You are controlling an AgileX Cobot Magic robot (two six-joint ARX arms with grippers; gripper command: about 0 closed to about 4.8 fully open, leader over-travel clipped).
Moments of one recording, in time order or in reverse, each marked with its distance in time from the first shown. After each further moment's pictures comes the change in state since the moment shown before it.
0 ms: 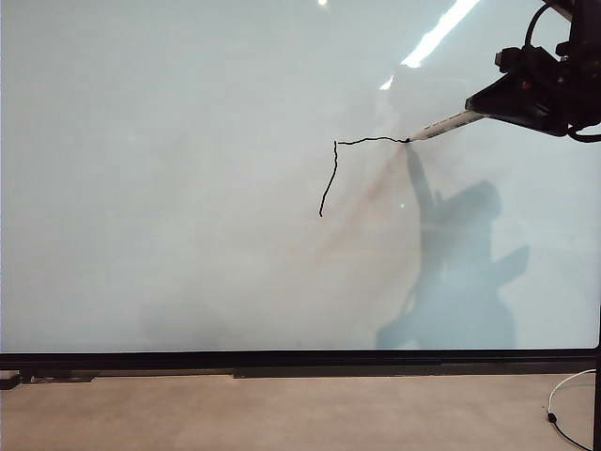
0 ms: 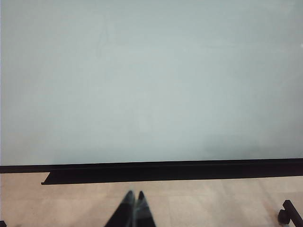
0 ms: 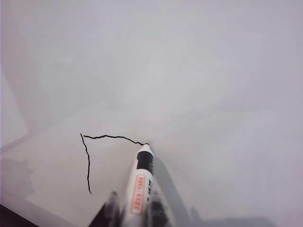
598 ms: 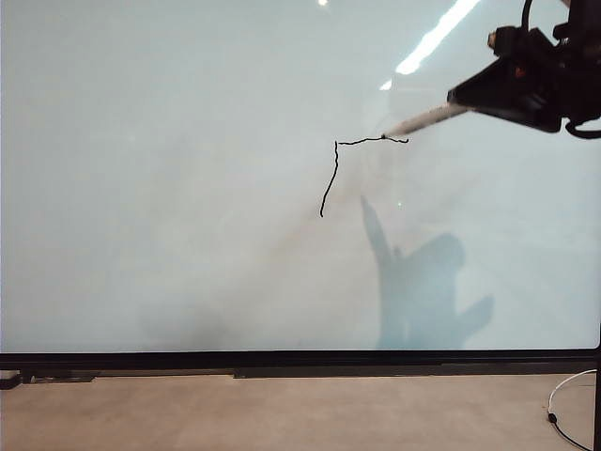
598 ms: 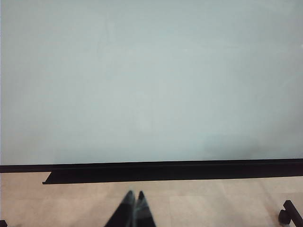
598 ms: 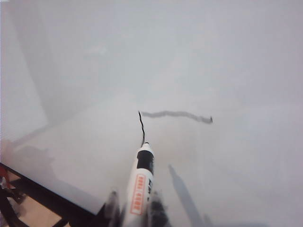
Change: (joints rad) left arm 0.000 0.000 0.000 0.000 0.000 0.000; right arm 0.138 -0.136 -0.137 -0.025 0.064 -0.018
